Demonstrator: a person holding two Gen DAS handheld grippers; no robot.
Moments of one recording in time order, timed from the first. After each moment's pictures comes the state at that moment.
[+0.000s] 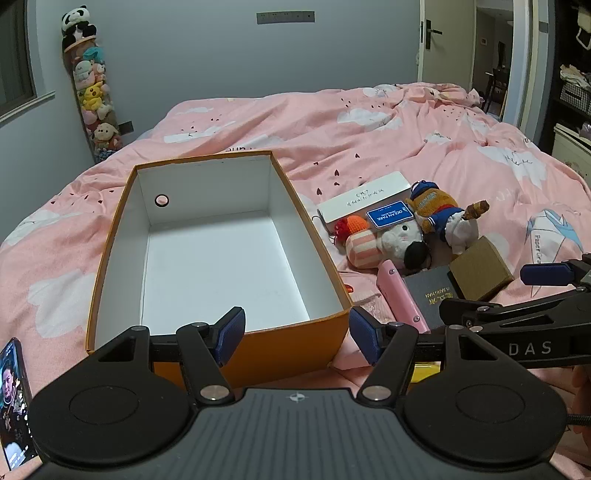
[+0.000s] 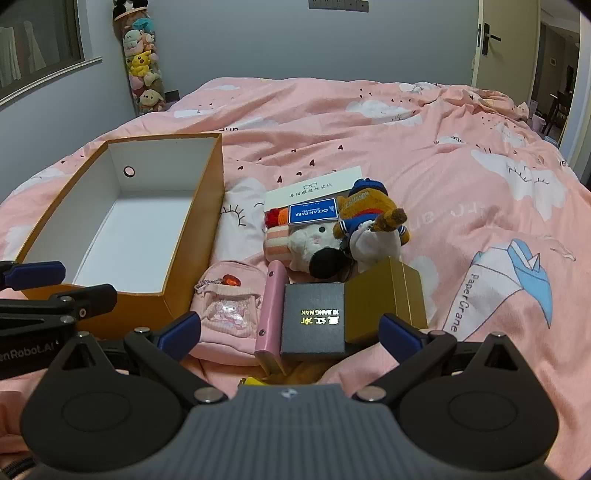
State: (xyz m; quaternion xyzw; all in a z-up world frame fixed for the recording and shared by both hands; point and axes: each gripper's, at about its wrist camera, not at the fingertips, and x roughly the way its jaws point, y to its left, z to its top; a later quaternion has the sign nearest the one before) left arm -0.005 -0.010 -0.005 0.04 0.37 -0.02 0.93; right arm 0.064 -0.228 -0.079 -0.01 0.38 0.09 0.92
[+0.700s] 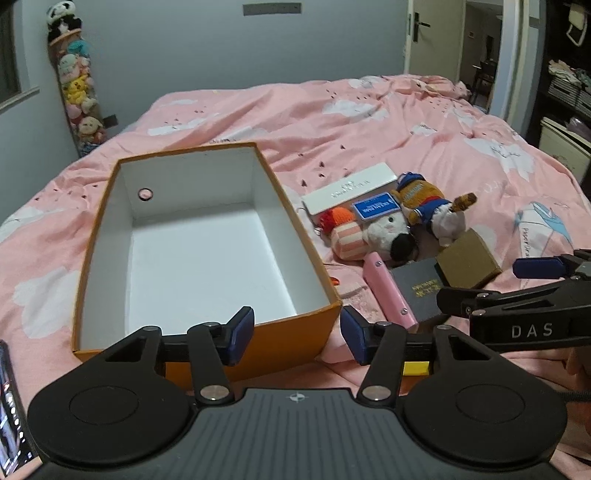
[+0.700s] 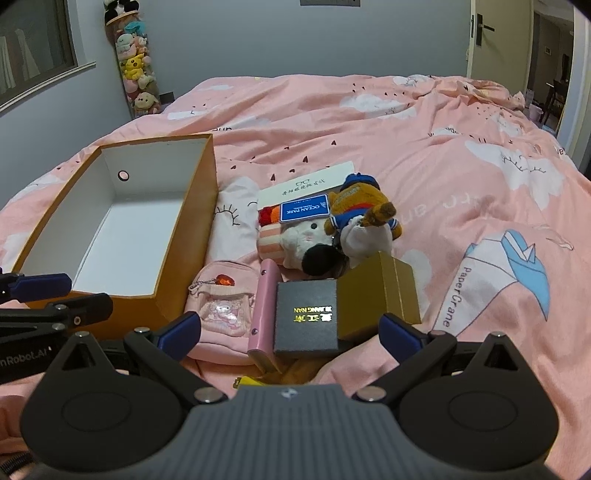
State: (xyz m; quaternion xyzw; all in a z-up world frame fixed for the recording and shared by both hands) left arm 0.002 -0.010 -0.005 0.04 0.39 -0.05 0.92; right arm 0.068 -0.240 -0.080 0.00 0.38 0.08 0.92
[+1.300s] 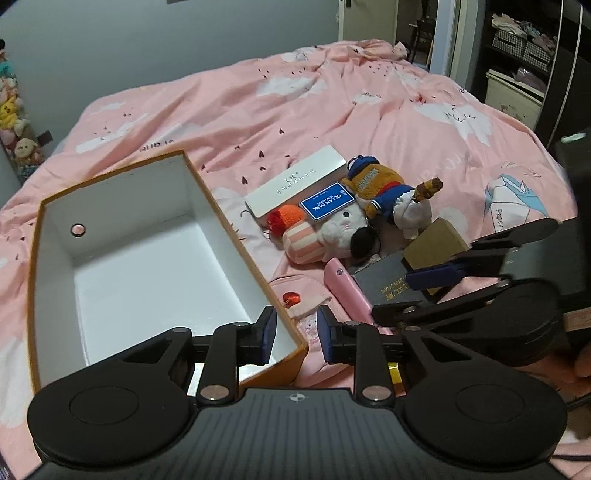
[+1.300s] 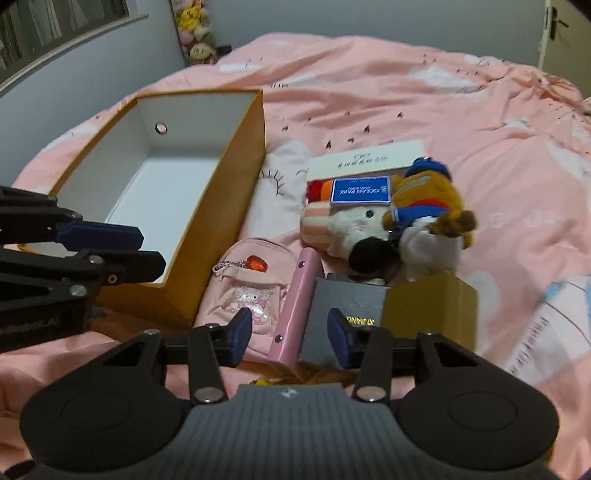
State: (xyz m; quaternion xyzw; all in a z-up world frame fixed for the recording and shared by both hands) left arm 0.059 -0.035 -0.006 0.09 0.43 -0.15 0.89; right arm 0.125 -0.225 -0.101 -0.03 0.44 0.19 0.88
